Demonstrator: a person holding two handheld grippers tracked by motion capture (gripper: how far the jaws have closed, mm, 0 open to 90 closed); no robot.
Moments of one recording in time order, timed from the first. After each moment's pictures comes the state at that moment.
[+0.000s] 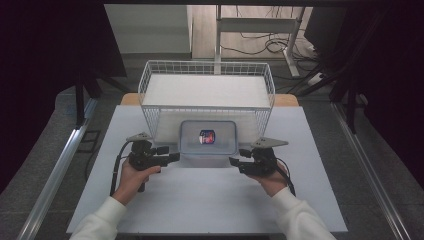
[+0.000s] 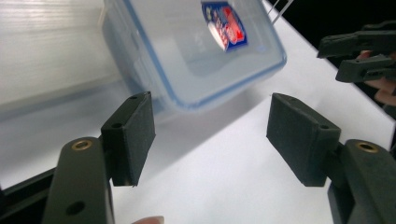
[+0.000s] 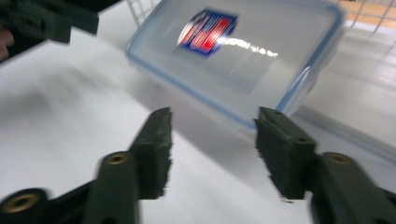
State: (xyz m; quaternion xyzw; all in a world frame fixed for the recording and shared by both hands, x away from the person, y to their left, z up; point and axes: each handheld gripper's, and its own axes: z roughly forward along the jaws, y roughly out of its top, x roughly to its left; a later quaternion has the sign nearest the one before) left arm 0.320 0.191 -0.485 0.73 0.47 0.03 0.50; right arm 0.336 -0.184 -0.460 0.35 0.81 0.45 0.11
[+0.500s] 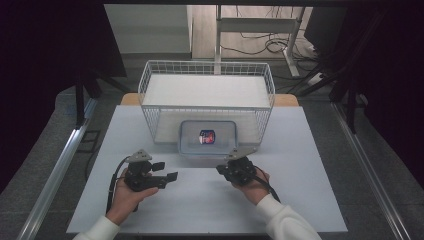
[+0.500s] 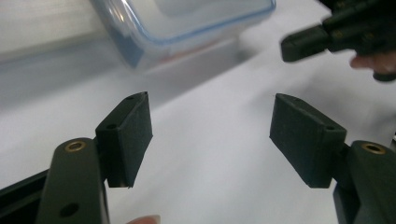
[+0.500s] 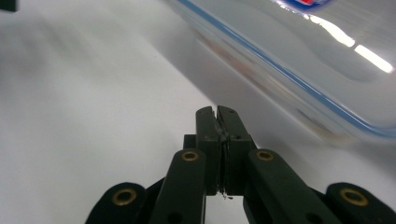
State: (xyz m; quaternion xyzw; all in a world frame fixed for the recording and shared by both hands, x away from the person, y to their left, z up) left arm 0.266 0.183 -0.487 0.77 0.45 0.06 0.45; right arm 0.323 -0.129 -0.486 0.29 0.87 0.38 0.11
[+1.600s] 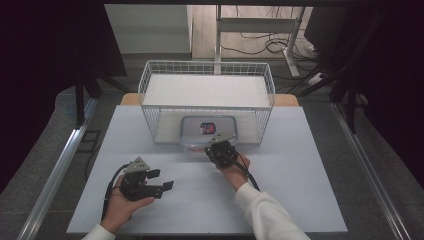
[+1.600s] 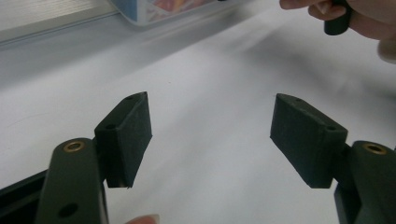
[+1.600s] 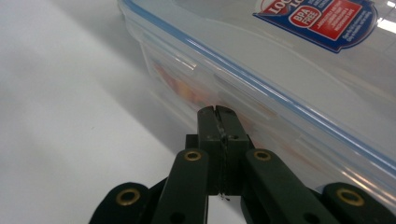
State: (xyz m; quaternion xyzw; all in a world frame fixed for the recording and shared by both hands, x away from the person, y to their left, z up) left arm 0.251 0.188 -0.493 0.78 0.44 0.08 0.43; right arm 0.375 -0.079 -0.499 0.33 0.85 0.38 0.17
